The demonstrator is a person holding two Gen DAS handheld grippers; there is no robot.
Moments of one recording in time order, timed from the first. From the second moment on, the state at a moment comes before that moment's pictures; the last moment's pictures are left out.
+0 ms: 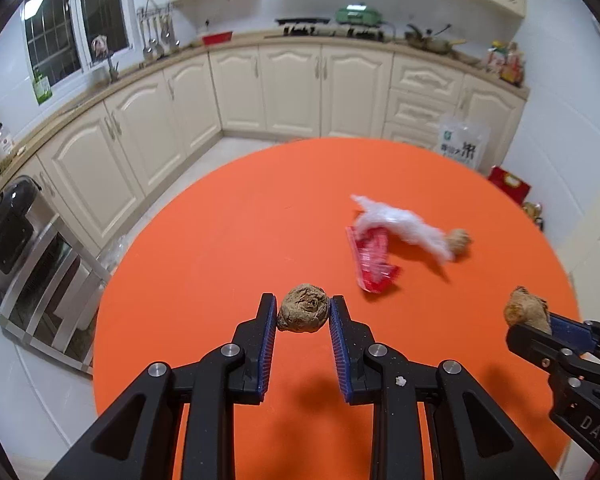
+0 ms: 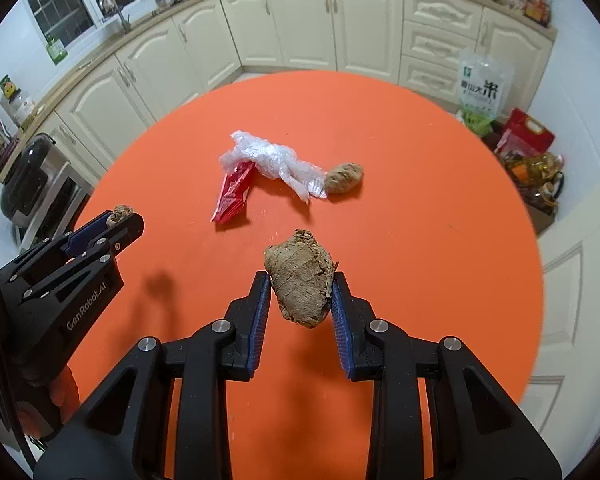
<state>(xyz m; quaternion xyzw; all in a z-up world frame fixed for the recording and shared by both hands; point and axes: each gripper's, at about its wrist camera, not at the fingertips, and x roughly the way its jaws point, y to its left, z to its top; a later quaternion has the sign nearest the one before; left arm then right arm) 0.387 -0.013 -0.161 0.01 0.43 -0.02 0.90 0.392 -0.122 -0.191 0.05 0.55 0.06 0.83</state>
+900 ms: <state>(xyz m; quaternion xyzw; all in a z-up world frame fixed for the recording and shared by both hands) 0.201 -0.138 -0.118 0.07 0.40 -0.20 0.89 0.189 -0.280 -0.131 0.14 0.47 -0.14 0.86</state>
